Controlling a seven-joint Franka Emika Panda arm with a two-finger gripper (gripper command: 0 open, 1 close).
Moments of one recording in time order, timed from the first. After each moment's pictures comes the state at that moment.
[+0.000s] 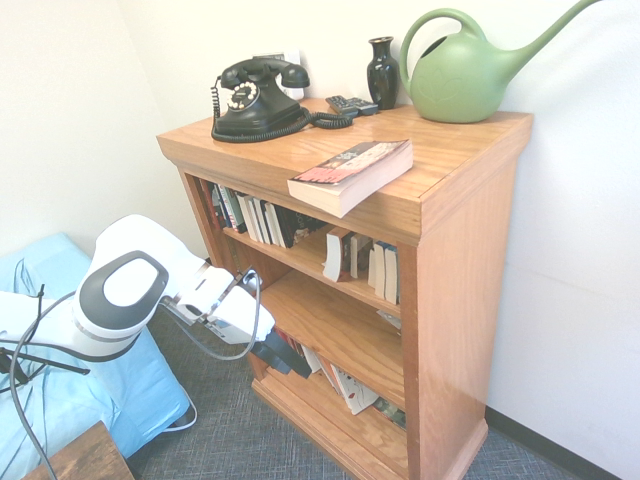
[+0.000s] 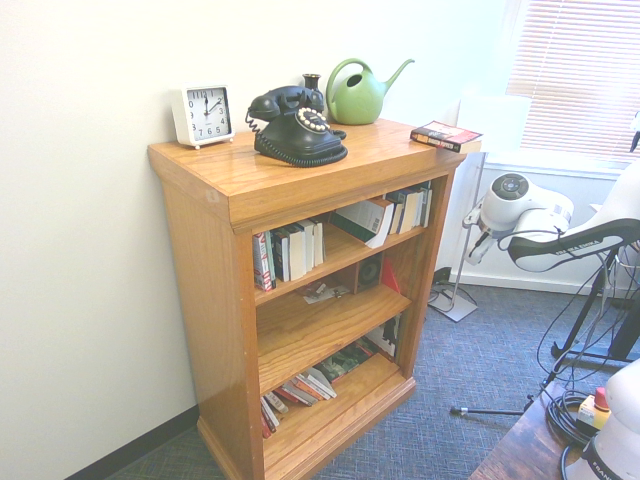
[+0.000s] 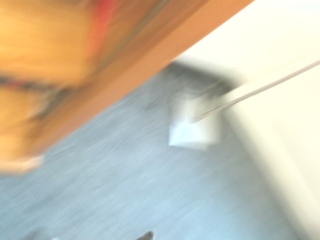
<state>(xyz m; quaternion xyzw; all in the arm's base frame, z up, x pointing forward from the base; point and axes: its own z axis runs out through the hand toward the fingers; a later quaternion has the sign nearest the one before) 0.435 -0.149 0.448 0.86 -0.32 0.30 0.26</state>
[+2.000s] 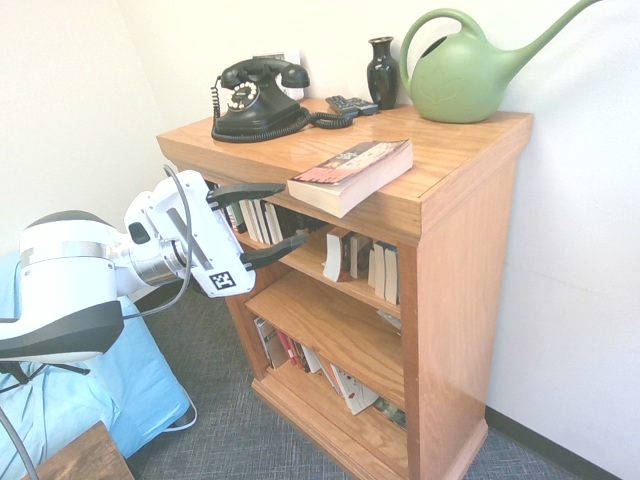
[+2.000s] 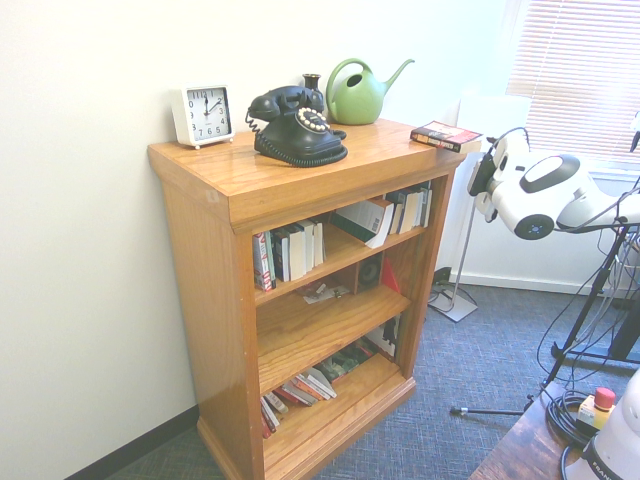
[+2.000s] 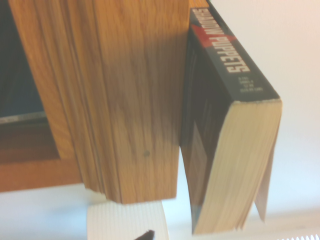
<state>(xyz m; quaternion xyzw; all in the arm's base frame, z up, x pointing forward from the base) 0.429 -0.119 0.539 0.65 0.00 0.59 0.48</state>
